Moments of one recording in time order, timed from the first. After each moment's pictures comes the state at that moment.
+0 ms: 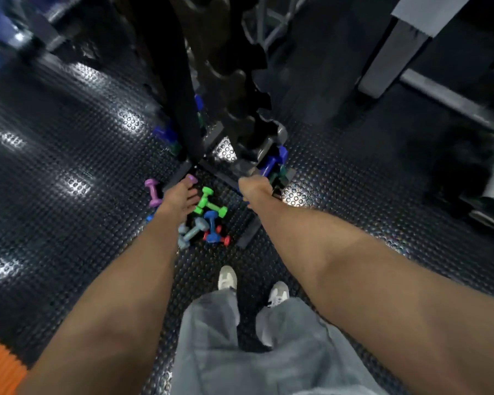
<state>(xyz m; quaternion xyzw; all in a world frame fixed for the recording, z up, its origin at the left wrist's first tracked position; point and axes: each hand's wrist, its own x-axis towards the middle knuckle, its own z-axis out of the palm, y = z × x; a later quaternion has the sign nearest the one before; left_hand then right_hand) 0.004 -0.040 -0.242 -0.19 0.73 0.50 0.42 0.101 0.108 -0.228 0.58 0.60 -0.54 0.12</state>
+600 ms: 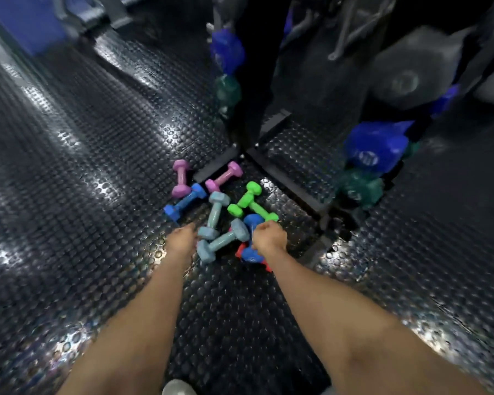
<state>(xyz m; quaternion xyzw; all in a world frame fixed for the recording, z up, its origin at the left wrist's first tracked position) -0.031 -0.231 -0.680 -0.27 0.76 0.52 0.28 0.059 -0.056 -0.671 0.50 0.70 -0.50 0.11</state>
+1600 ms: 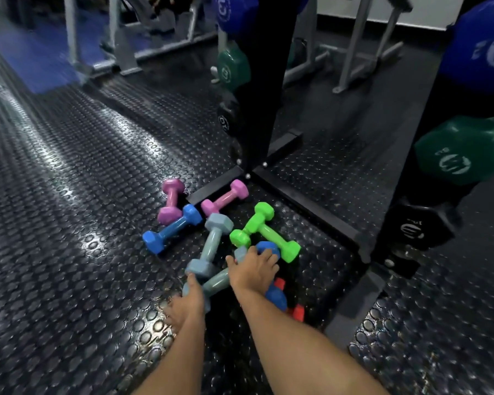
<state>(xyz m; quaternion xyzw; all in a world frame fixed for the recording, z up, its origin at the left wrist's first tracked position) -0.042 -0.223 -0.936 -0.35 0.84 0.38 0.18 -0.022 -0.102 -0.892 0.44 0.87 -0.22 -0.01</state>
